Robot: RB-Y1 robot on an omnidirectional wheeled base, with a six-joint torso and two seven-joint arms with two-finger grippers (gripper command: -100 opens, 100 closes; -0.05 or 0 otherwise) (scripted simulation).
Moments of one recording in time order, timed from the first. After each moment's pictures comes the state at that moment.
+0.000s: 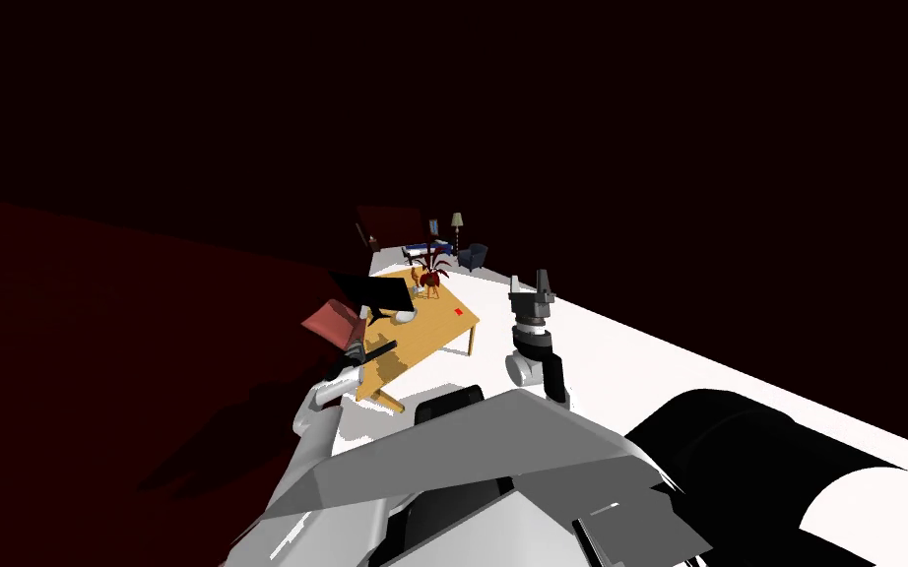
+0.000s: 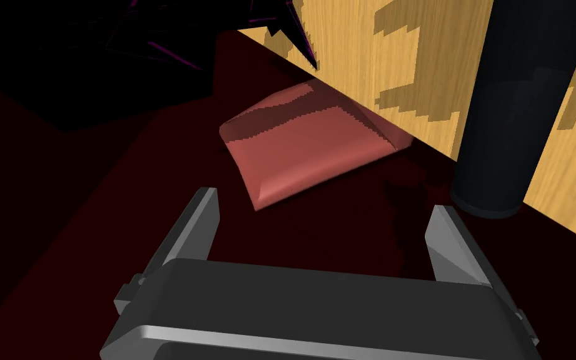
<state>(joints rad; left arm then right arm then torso) -0.10 0.18 0.34 -1.27 -0.02 0.36 0.04 0.49 0.01 0.01 -2.35 -0.12 -0.62 -0.05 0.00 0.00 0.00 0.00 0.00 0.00</state>
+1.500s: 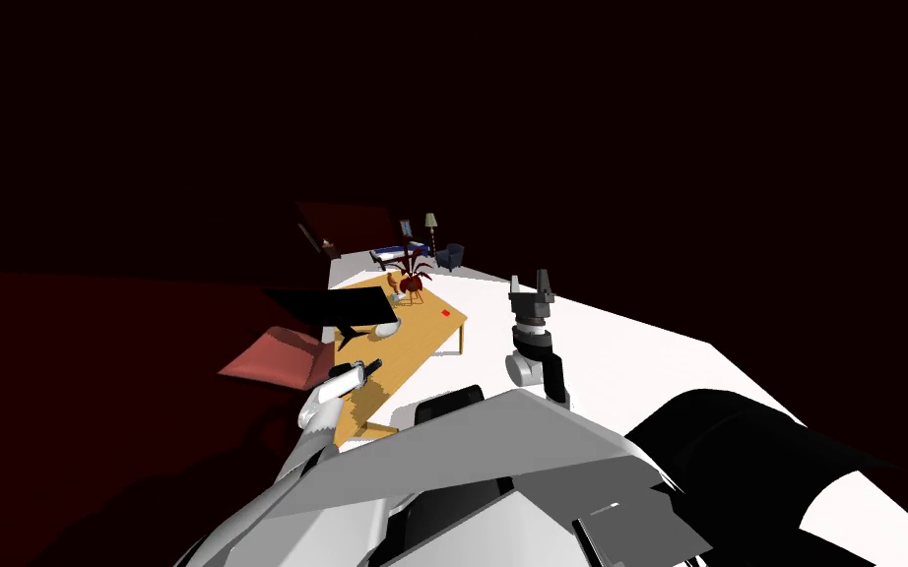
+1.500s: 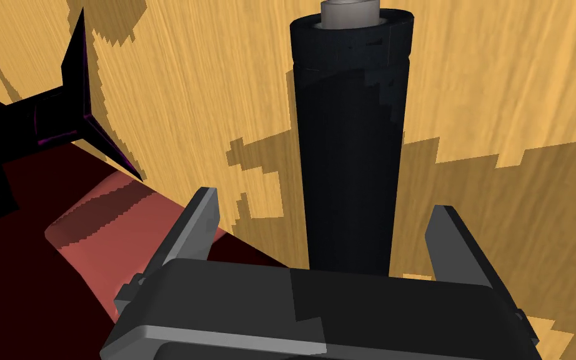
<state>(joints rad) -0.25 0.23 0.44 -0.90 -0.02 0.63 0.11 0.49 0.01 0.01 -2.35 -0.12 -0.62 -0.05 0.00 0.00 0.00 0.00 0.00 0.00</state>
